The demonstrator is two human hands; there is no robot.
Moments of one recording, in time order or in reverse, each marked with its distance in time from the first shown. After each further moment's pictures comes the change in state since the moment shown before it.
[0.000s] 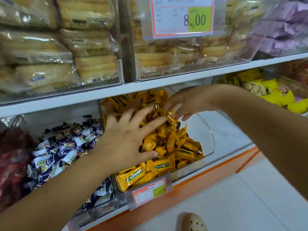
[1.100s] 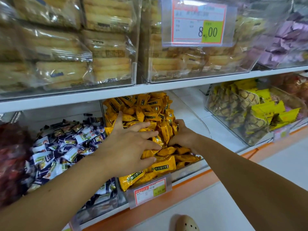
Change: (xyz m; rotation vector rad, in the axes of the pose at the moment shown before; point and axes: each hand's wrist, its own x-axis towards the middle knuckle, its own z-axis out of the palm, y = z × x) left_hand -0.009 -0.001 -0.002 -0.159 -0.210 0.099; right_hand 0.040 0.044 0.095 0.607 0.221 0.283
